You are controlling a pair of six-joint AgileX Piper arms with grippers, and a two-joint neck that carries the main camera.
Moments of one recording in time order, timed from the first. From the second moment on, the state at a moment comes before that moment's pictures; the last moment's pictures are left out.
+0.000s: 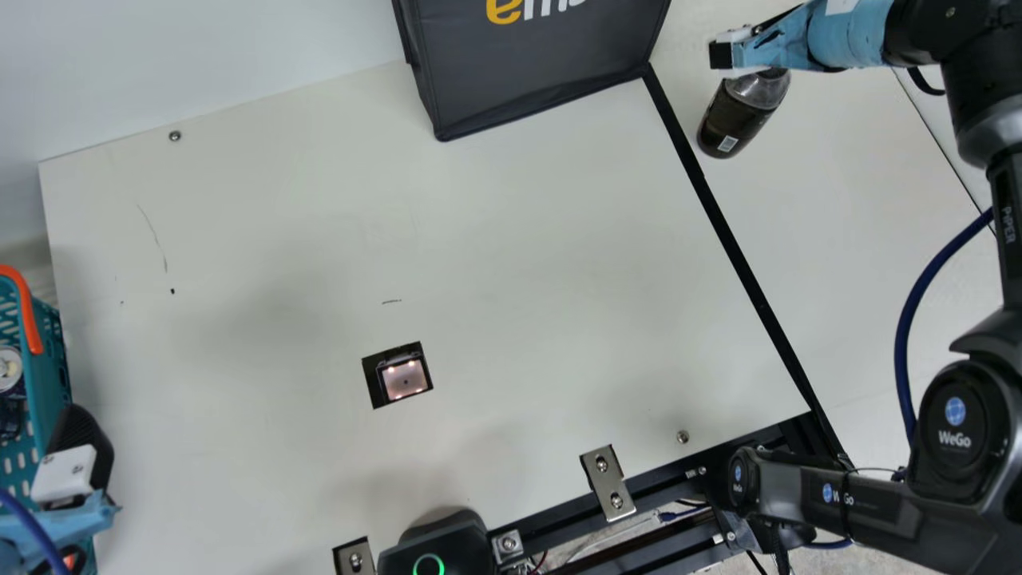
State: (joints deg) left arm 6.8 36.9 -33.9 -10.3 35.9 19.3; right arm -24.5 87.3 -78.4 16.8 46.6 -30.6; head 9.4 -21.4
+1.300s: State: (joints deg) left arm 6.8 36.9 -33.9 -10.3 35.9 19.3; right arm -8.0 78.6 -76.3 14.4 46.6 -21.5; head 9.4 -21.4
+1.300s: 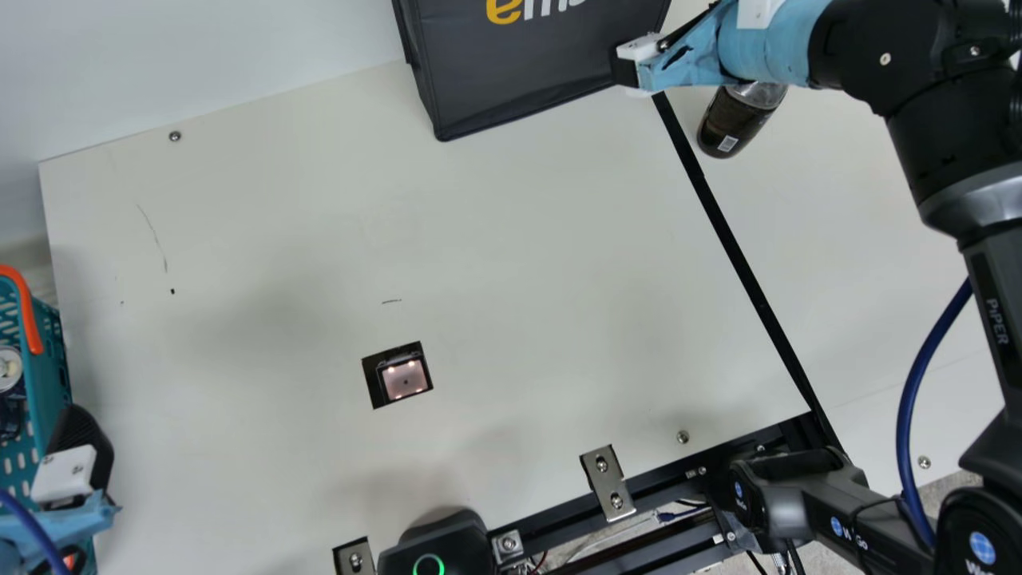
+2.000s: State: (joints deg) left arm 6.8 36.9 -33.9 -10.3 35.9 19.3; right arm 0.4 76.3 -75.4 7.8 45.7 -11.9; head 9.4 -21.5
